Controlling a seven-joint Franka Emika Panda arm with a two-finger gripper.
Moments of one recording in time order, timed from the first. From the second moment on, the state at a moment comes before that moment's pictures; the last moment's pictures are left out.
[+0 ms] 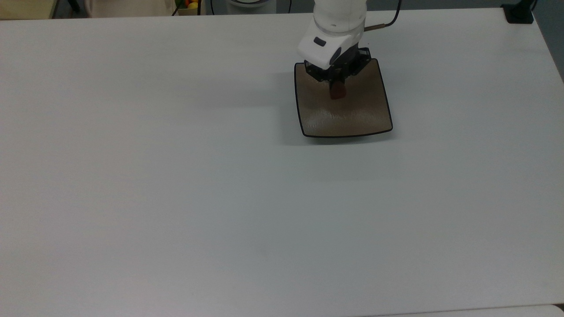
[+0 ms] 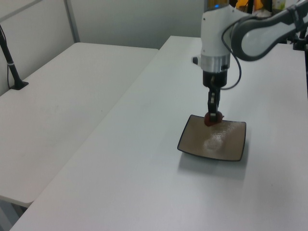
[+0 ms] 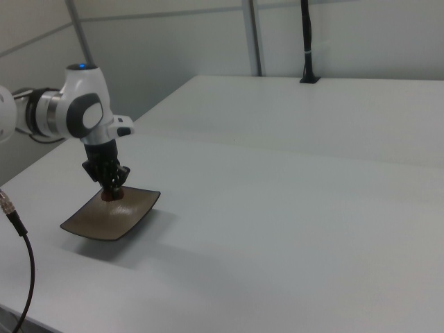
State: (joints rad) arm 0.31 0.18 0.11 -1.88 0.11 2.06 0.15
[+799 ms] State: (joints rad) arm 0.31 0.18 0.17 -2.11 0.08 2.47 0.25
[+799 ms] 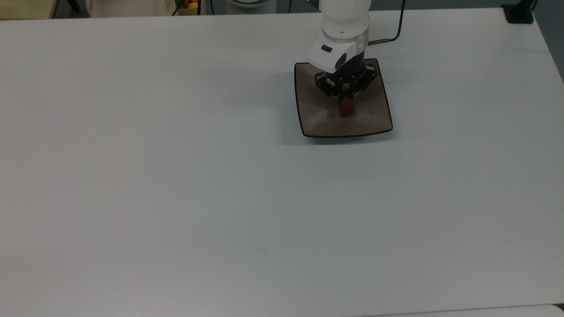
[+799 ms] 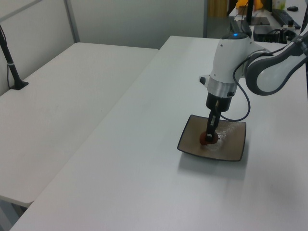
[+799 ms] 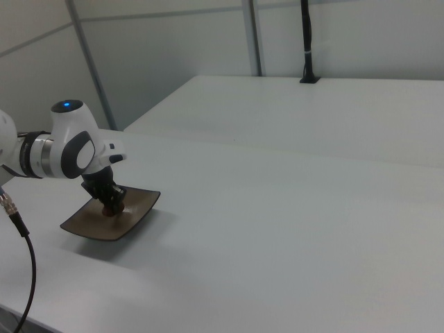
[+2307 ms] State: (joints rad) arm 0.25 0.07 0.17 -1.83 0.04 2.03 0.27
